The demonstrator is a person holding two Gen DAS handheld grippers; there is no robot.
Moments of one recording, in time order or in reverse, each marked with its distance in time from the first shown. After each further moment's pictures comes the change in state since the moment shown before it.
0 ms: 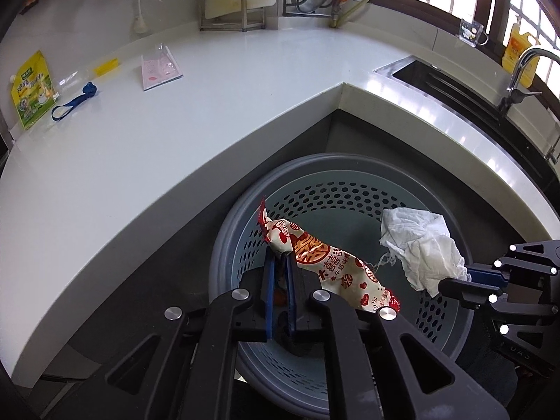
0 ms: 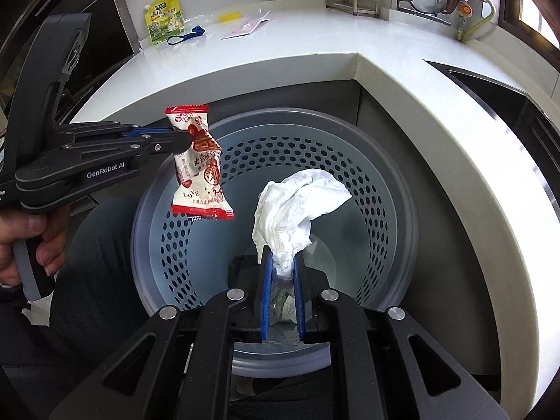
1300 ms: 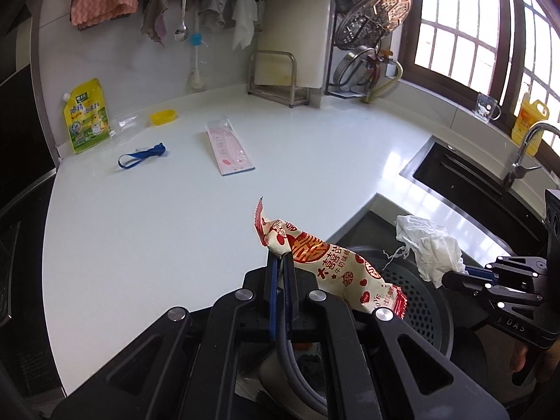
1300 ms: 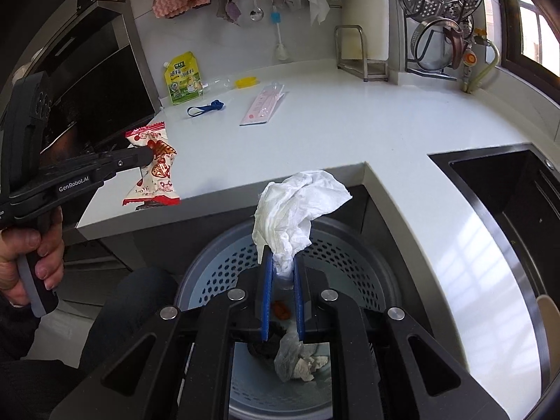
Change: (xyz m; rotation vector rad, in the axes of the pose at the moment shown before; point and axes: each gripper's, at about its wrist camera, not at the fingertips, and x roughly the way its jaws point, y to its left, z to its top) left arm -0.097 0.050 0.036 -0.114 -0.221 0.054; right arm -0.055 -0.003 0.058 -0.001 -0.201 0.076
